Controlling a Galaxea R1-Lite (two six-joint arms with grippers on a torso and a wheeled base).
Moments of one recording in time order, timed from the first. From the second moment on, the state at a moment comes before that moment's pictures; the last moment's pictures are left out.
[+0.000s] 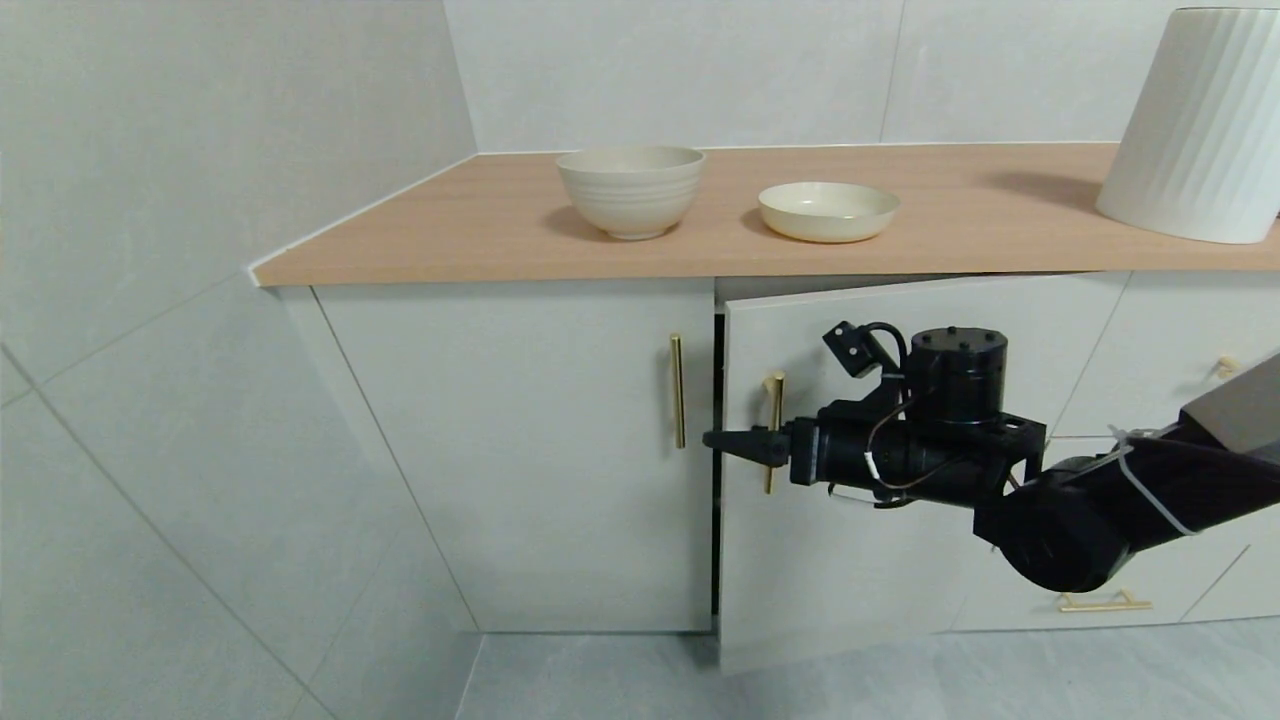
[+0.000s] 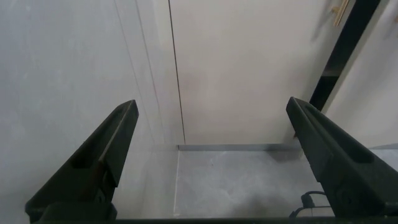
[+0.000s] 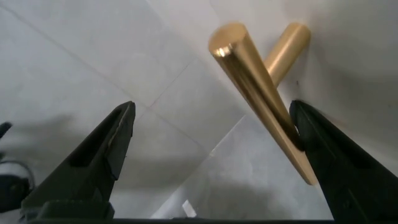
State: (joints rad) left arm 0.00 0.00 0.00 0.00 -0.01 0.00; right arm 0.54 2.00 -0.95 -0.89 0.53 0.40
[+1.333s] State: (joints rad) left arm 0.00 0.00 0.00 0.00 -0.02 0.03; right arm 0.55 1.76 -0.66 -0.97 0.69 0.42
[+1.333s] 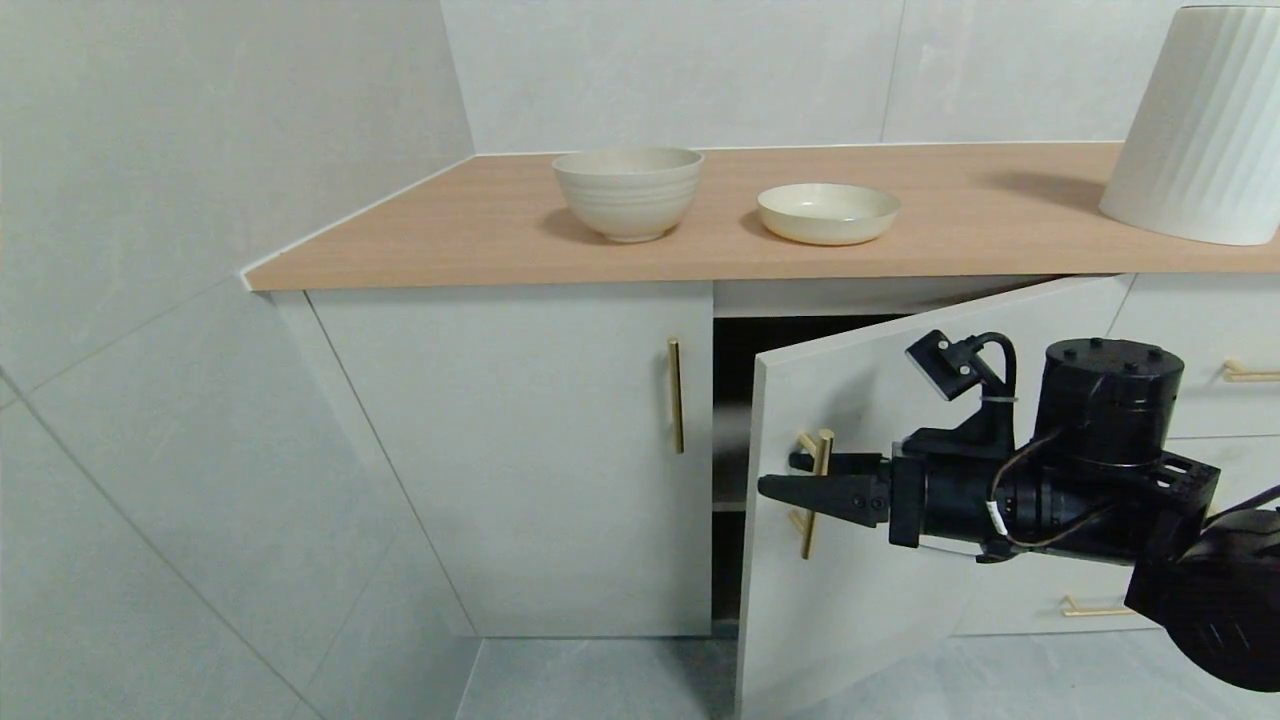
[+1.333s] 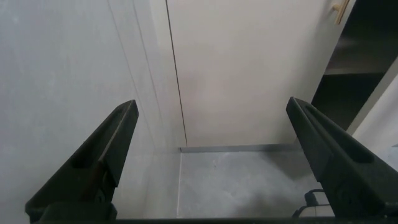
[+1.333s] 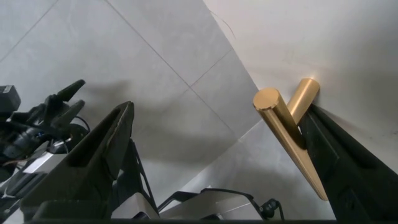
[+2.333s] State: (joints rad) left arm -0.16 1.14 -0.63 -0.20 -0.65 -0.08; right arm 0.57 1.75 -0.65 -0.97 0.70 0.41
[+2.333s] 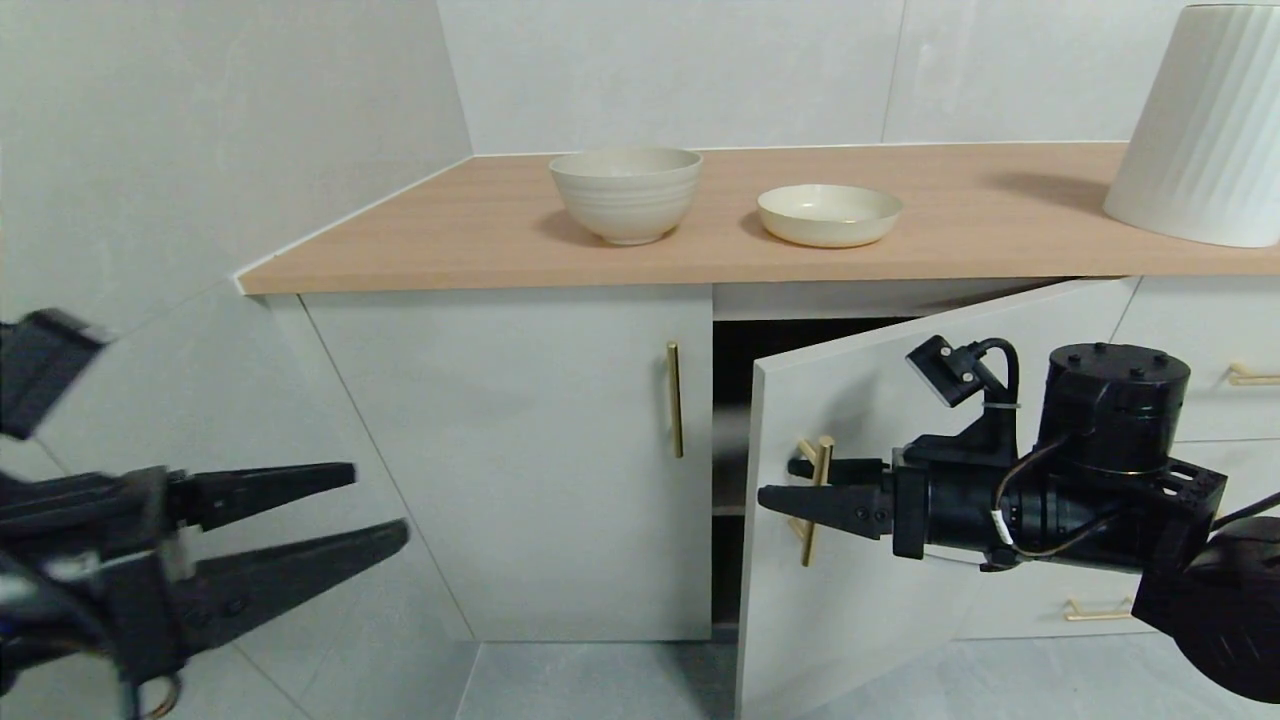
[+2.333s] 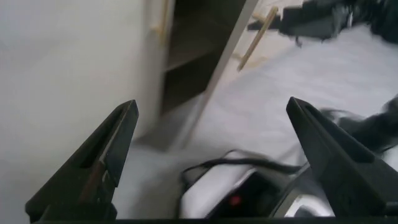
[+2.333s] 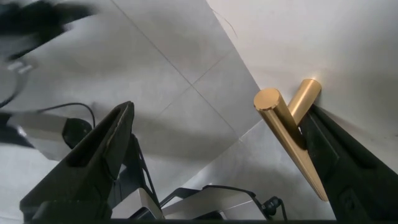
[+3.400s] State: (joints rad) left arm -0.51 1.90 -0.56 -1.19 -0.53 -0.34; right arm 0.57 1.75 -0.65 -0.97 0.70 0.41
